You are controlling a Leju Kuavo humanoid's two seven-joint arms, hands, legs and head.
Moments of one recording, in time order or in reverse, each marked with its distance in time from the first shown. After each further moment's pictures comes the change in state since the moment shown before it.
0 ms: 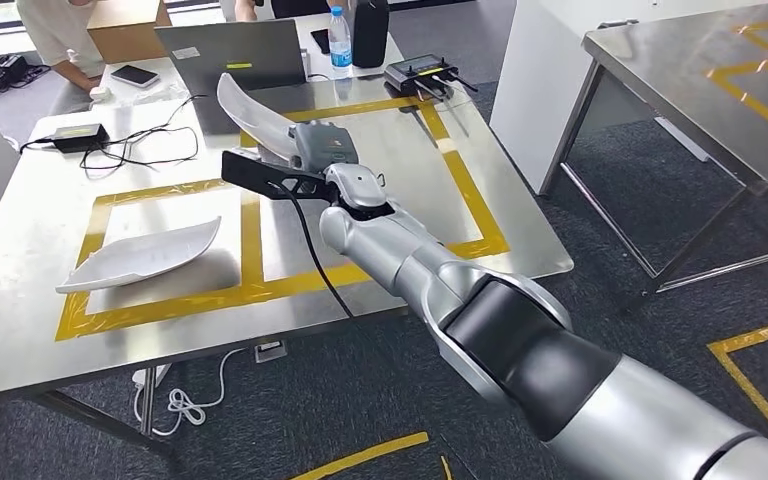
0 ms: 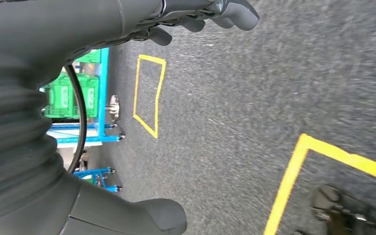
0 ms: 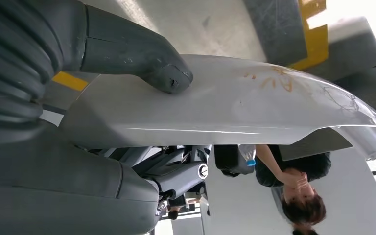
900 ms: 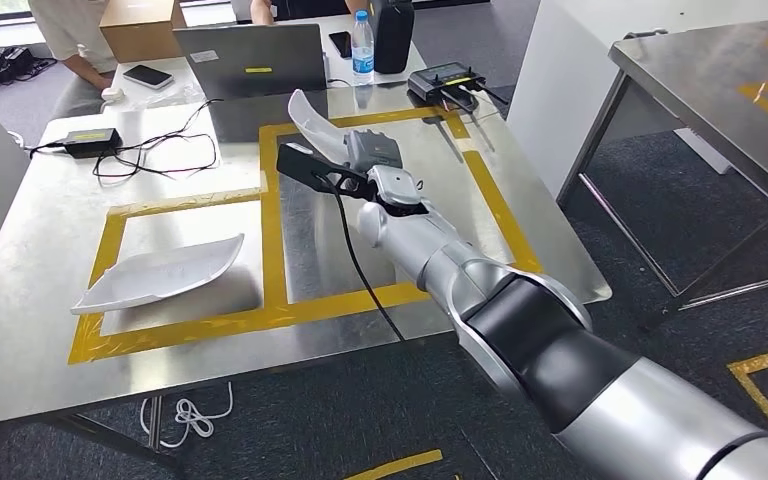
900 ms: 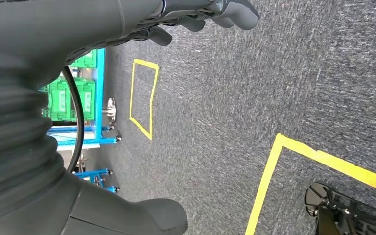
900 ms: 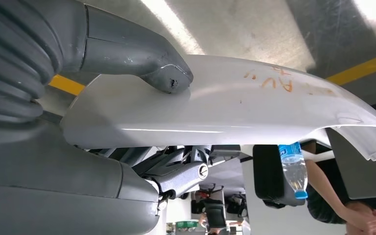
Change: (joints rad) left arm -0.018 -0.005 0.000 0.004 -0.023 0.000 0.001; right arm 0.025 -0.073 -0.089 0.040 0.015 0.033 0.082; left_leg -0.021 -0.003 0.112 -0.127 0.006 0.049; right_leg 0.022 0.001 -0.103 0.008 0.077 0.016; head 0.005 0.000
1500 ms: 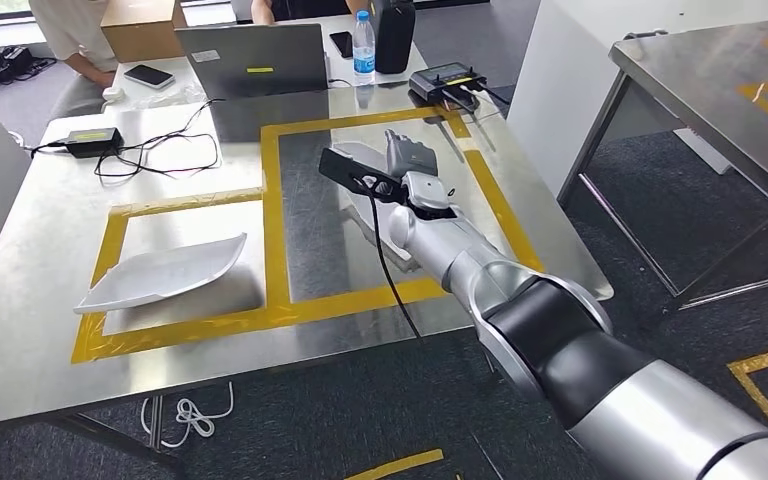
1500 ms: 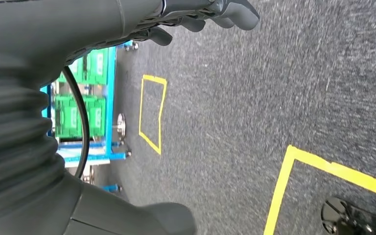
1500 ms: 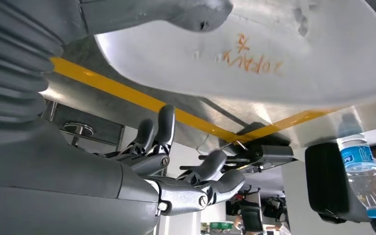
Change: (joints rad) left arm -0.001 -0.001 -0.040 0.000 -0.040 0.000 0.040; right arm 0.043 -0.086 -0.036 0.015 0.025 -0.010 0.044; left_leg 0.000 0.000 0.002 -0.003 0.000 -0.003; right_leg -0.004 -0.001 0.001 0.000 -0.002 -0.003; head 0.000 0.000
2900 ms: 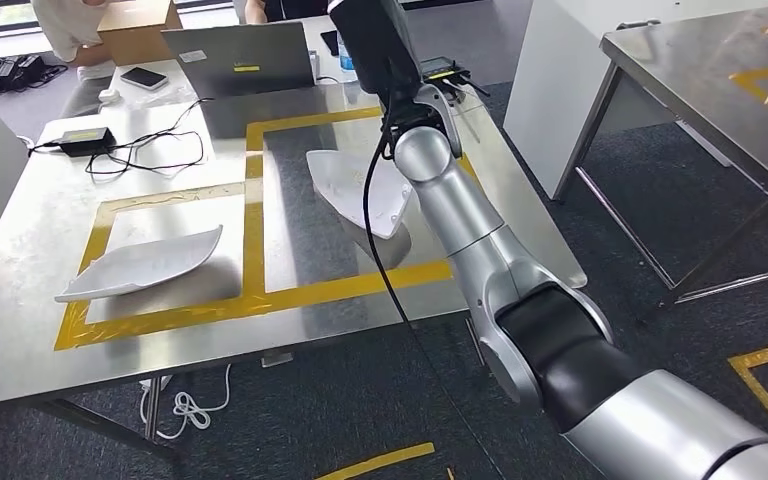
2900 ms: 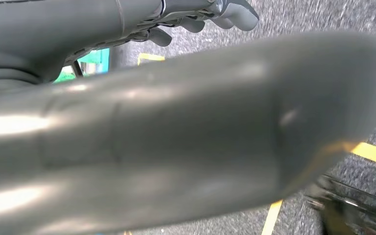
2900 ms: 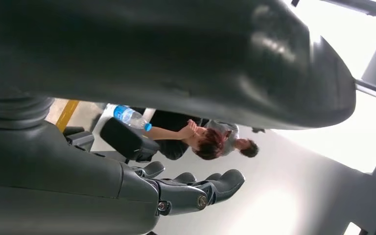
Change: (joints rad) left arm 0.025 -0.016 0.014 0.003 0.068 0.000 -0.034; right arm 0.036 0.023 -0.139 -0.644 -0.619 -0.031 -0.433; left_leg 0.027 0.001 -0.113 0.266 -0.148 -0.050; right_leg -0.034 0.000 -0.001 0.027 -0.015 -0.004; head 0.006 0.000
